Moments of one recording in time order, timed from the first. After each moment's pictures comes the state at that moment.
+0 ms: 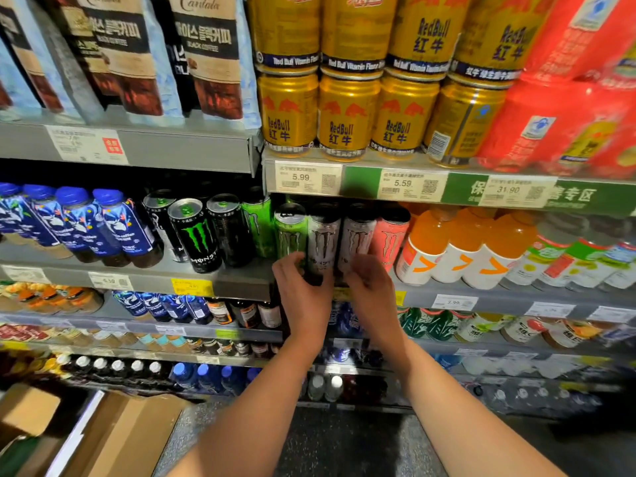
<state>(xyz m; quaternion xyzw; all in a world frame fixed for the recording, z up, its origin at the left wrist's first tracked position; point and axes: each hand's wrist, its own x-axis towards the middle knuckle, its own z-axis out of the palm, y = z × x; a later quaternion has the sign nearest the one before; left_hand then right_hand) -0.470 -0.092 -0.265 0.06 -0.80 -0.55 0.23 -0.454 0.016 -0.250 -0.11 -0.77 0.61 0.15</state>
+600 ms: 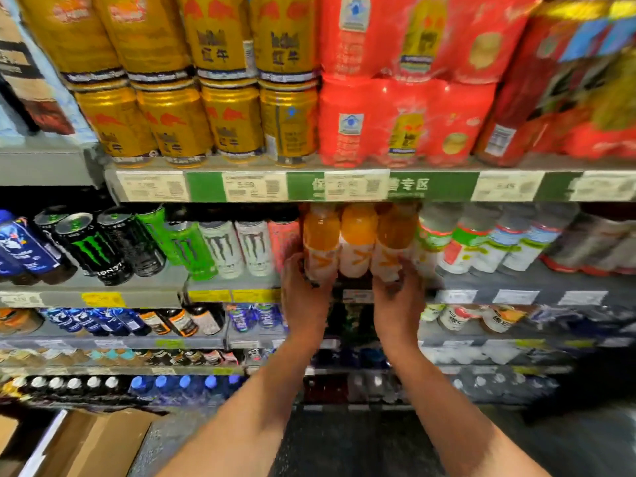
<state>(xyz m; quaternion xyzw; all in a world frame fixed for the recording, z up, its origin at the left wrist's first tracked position) -0.441 0.079 -0.264 0.06 -0.83 -0.55 0.12 -0.395 0.211 -0.255 -0.24 -0.76 0.55 0.26</state>
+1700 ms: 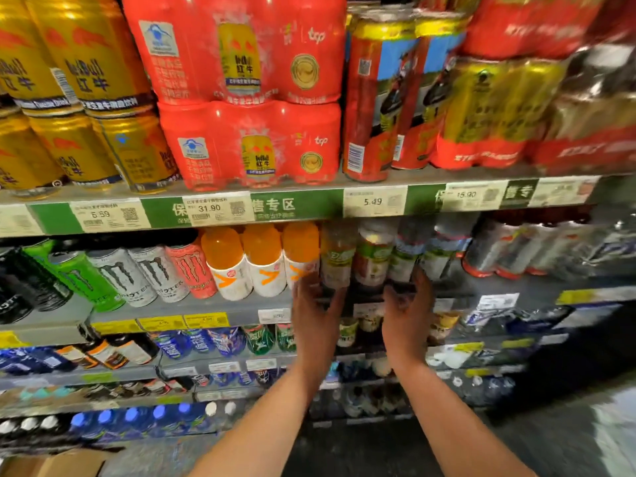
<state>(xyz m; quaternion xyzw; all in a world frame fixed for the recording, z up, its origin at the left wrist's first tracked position) -0.395 0.246 -0.259 -0.02 -0.80 -0.59 0.14 -0.362 0.374 -0.263 -0.28 -0.73 0.53 0.31</state>
